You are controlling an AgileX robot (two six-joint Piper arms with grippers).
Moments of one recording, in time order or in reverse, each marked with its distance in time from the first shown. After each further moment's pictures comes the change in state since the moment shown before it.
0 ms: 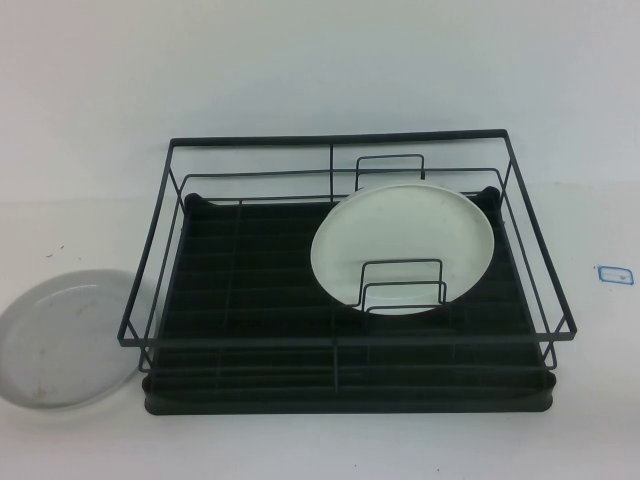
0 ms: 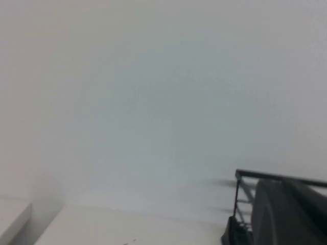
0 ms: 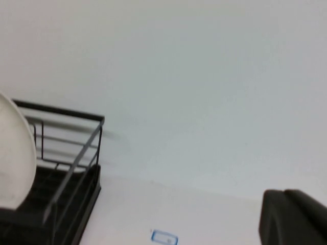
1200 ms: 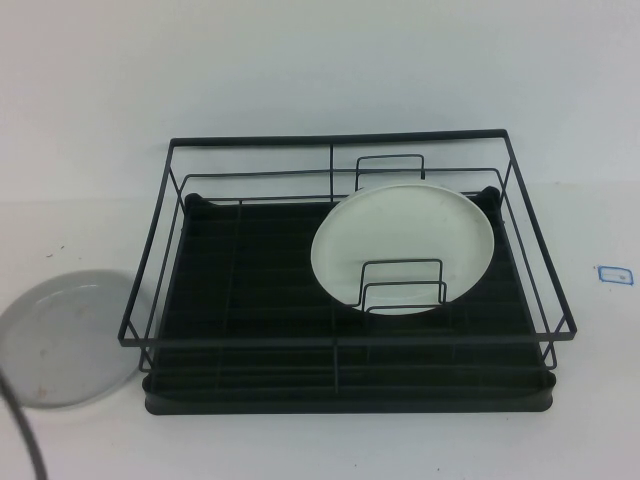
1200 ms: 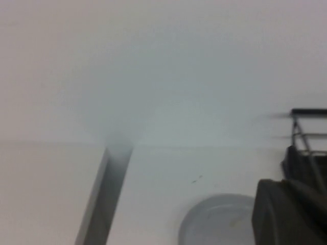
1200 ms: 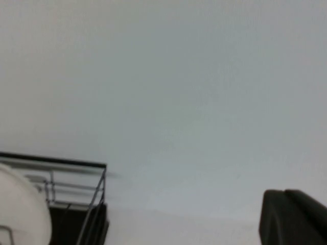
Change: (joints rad) right arm 0.000 0.107 -0.441 0.017 0.311 0.020; left arm 0.000 0.444 -0.727 0.353 0.704 -0.148
